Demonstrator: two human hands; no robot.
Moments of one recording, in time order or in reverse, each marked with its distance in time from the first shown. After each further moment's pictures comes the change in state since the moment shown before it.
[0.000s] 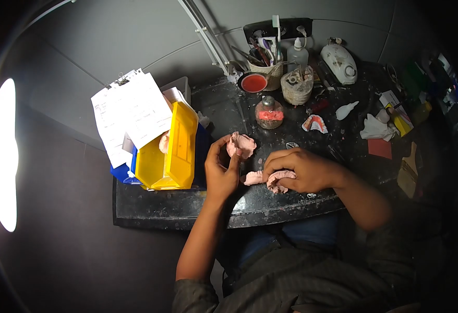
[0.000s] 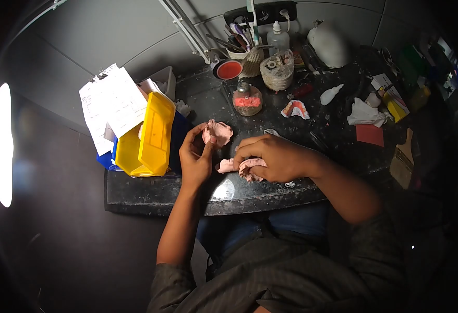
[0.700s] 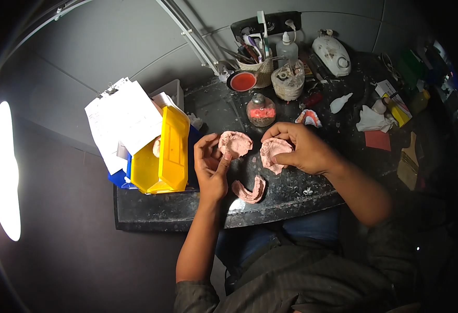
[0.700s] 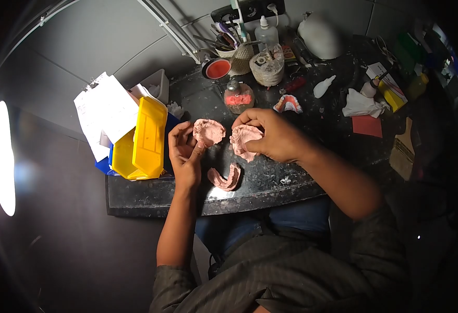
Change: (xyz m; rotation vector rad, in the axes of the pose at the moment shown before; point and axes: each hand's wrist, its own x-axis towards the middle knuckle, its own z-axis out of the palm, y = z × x) left_hand -0.001 0.015 -0.001 -0.367 -0.055 0.064; right_hand -0.002 0.014 -0.007 0.486 0.341 0.269
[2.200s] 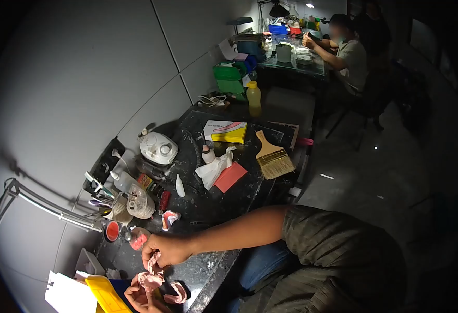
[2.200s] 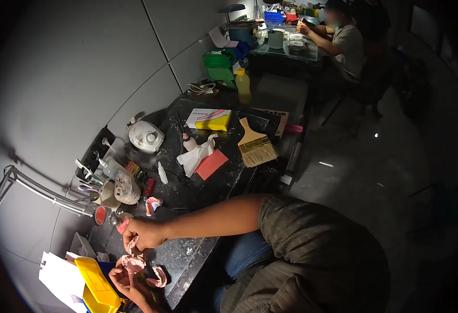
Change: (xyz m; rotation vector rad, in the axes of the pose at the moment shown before) left_hand -0.005 -0.014 -0.022 0.063 -0.079 -0.011; right_hand 0.016 0.021 0.007 0.044 0.057 -0.291
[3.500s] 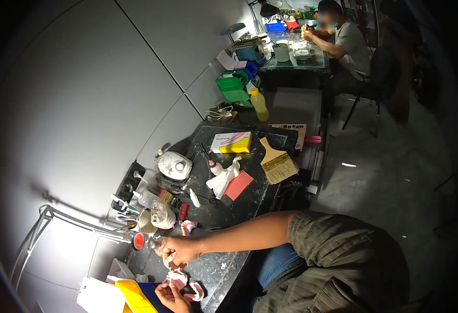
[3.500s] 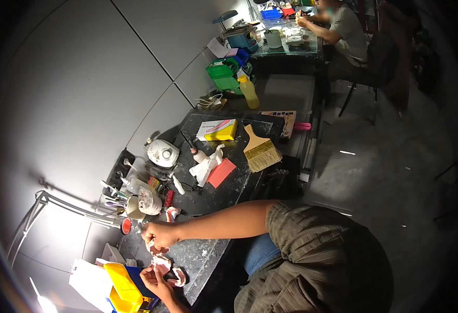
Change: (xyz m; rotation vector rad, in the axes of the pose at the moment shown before) left_hand 0.000 -0.027 -0.017 0.386 0.002 0.117; right_hand 0.003 -0.011 -0.010 -0.080 0.022 -0.031
